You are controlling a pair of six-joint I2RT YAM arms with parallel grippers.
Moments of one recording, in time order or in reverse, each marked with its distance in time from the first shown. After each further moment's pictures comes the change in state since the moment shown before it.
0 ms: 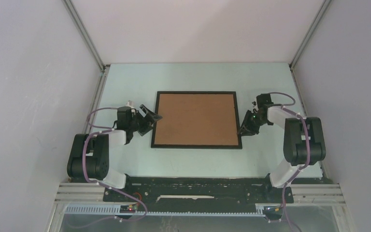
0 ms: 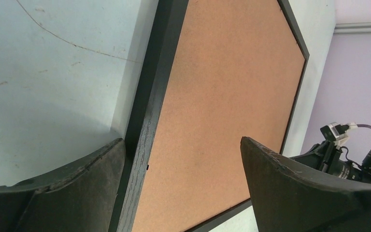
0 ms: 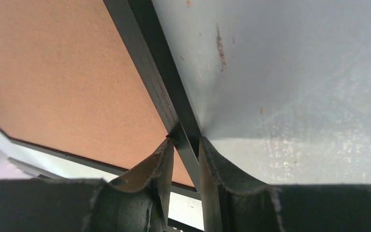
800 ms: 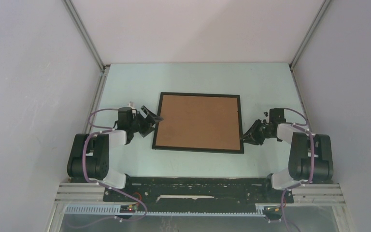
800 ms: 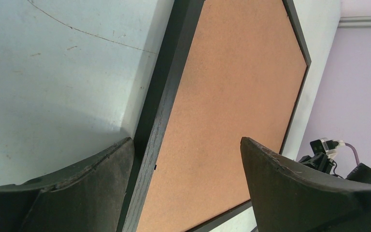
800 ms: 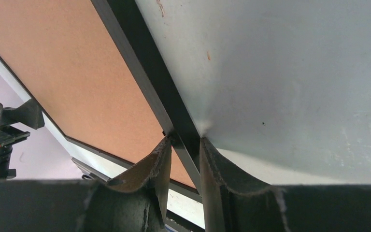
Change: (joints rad) left arm -0.004 0.000 0.000 -0.025 0.008 -0.002; right arm -0.134 -0.174 -0.269 0.188 -0.130 0.103
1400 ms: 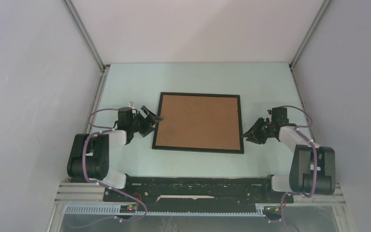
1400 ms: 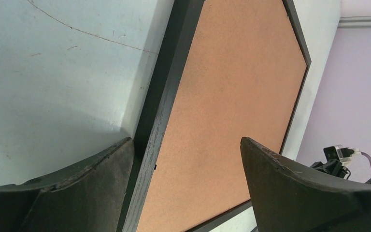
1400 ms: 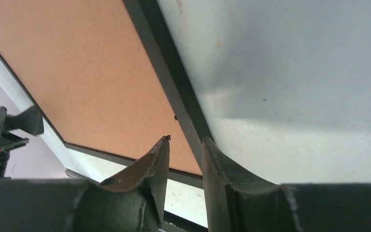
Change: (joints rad) left arm 0.000 0.000 0.000 0.000 0.000 0.000; right arm 0.018 -0.135 0.000 -0.060 0.066 0.013
